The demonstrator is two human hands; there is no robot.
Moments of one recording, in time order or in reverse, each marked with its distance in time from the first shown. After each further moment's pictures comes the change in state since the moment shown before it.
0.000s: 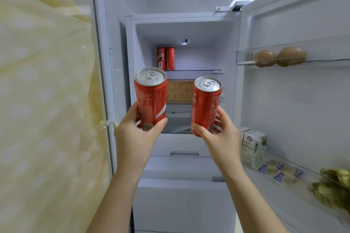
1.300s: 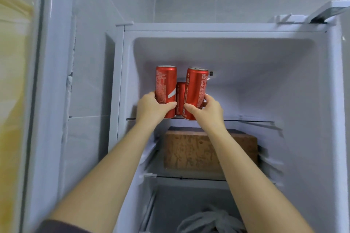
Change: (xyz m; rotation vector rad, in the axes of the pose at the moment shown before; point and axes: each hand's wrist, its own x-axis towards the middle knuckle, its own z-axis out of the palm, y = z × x) left_hand 0.366 -0.208 0.197 0.177 -0.143 -0.085; right_hand 0.368 0.130 0.210 -0.217 -0.074 -0.062
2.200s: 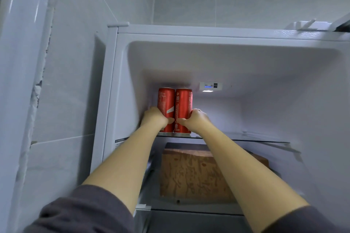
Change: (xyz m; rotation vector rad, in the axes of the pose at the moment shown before) left_hand 0.090 -0.029 0.053 0.151 -0.229 -0.220; right_hand 0.100 0.034 0.046 -0.460 -0.261 0.148
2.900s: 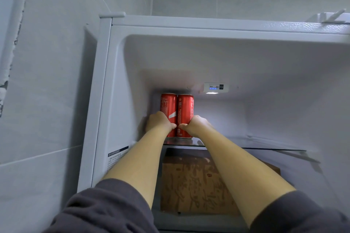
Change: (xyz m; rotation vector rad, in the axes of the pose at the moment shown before) left_hand 0.041 -0.006 0.032 0.173 0.002 0.019; right_hand 0.079 0.019 0.039 -0.187 -0.070 0.233
